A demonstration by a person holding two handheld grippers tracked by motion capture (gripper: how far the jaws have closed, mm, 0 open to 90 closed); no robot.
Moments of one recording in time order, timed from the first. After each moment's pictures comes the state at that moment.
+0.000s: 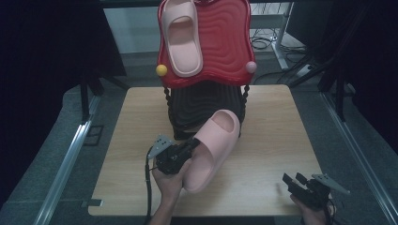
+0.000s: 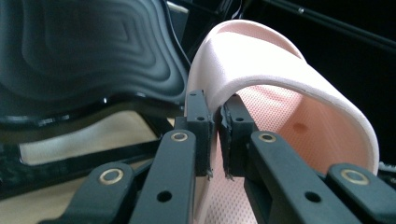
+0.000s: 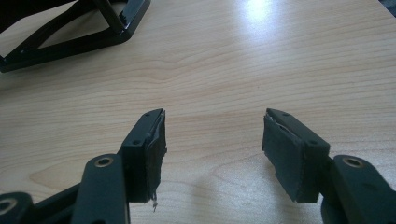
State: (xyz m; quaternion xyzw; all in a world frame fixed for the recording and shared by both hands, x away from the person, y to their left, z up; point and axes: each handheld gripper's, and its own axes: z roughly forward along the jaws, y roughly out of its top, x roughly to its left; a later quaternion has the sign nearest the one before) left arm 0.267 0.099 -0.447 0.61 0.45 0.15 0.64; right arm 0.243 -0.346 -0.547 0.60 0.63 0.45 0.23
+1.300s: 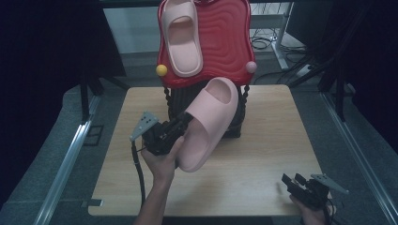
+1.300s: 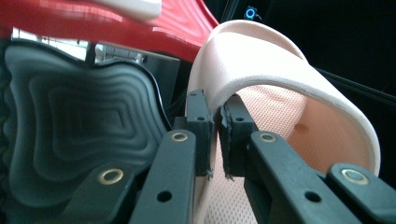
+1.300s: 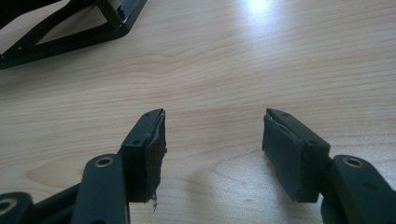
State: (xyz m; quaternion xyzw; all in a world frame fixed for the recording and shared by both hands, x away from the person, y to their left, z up) left arm 0.277 0.114 -0.365 0.56 0.42 0.19 0.69; right arm 0.245 -0.347 -0.551 0.60 0.63 0.44 0.22
